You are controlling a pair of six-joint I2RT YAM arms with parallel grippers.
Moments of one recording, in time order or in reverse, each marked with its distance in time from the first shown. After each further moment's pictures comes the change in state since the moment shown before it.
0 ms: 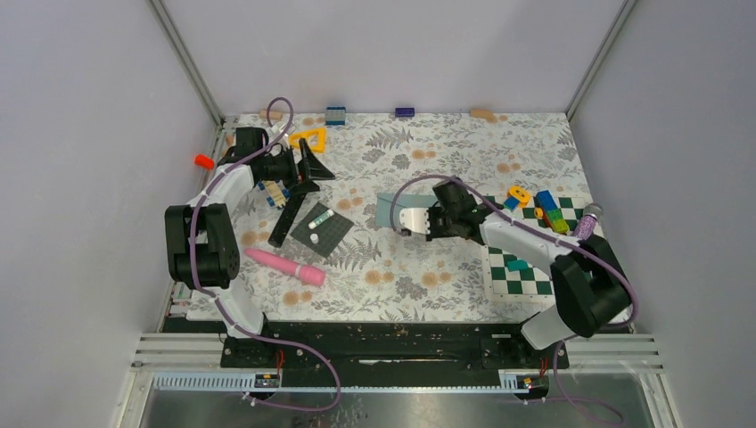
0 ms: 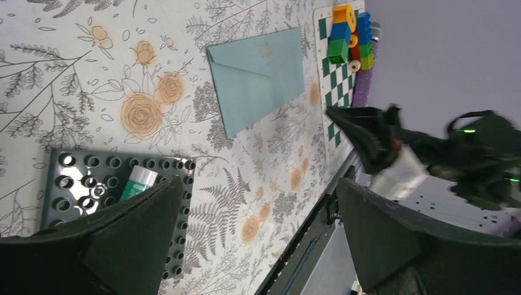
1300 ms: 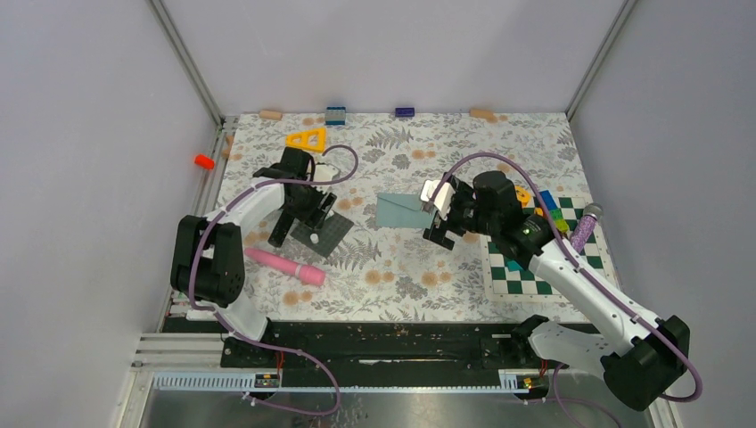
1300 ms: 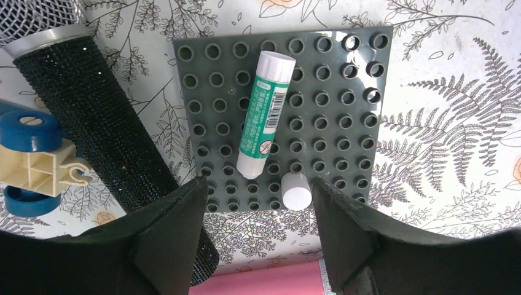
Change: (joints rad) left arm -0.278 -0.110 -0.122 -0.270 -0.826 0.703; right arm 0.000 -0.483 0.051 -0.048 -0.271 0.507
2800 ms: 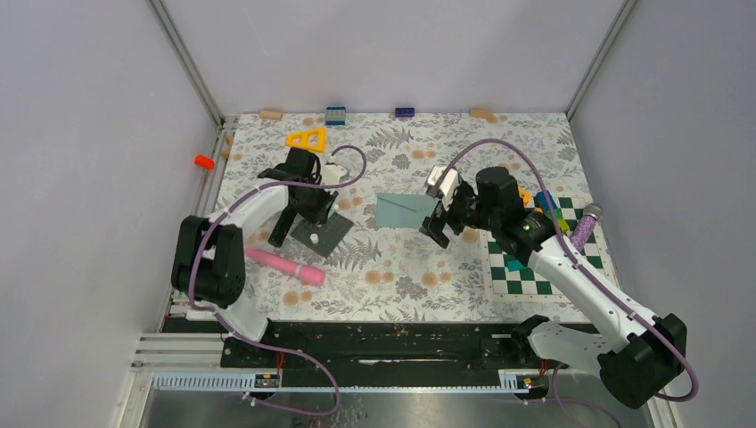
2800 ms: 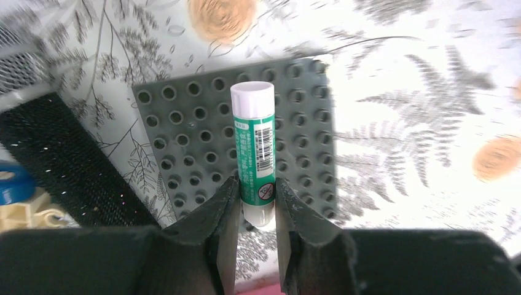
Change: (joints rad) left arm -0.034 0.035 -0.010 0.052 0.081 0.023; right arm -0.030 0.012 -0.008 0.035 -0.055 0.176
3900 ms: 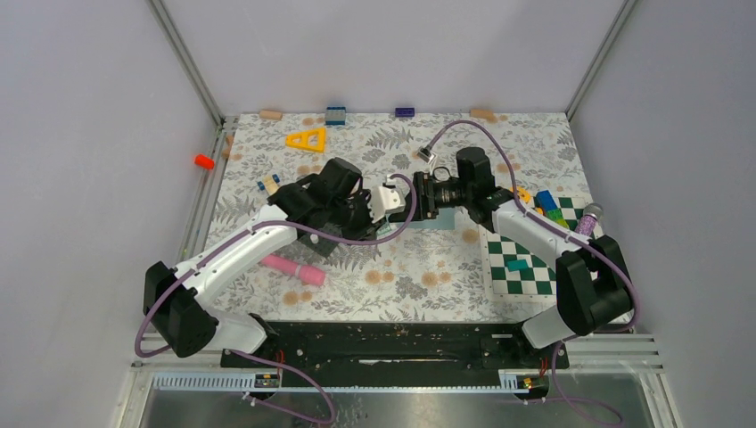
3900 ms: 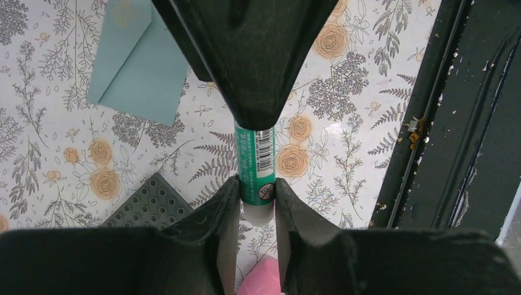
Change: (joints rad) left arm -0.463 -0.324 0.101 -0.152 0.140 0.093; right arm -0.109 0.422 0.044 0.445 -0.626 1.084
